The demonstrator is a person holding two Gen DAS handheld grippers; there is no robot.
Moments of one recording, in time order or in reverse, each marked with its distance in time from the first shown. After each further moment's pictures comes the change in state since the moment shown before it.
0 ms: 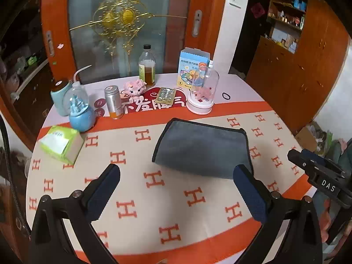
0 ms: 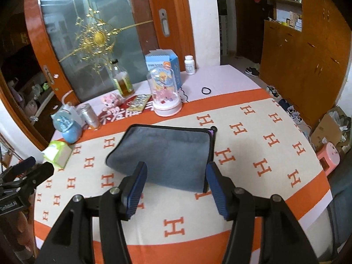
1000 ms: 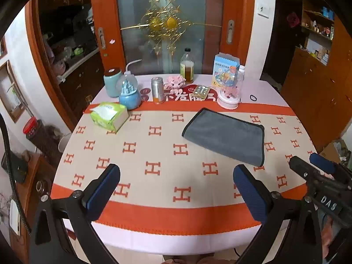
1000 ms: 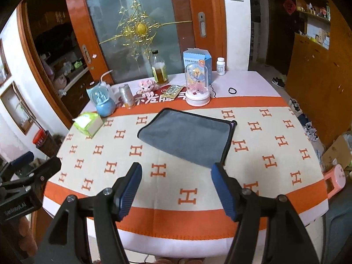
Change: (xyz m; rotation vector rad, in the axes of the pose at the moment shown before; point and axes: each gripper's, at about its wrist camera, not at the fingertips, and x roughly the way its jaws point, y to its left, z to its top) left arm -0.100 -0.040 -0.073 -0.130 -0.026 0.274; right arm -0.068 0.018 -0.043 -0.180 0.027 0.130
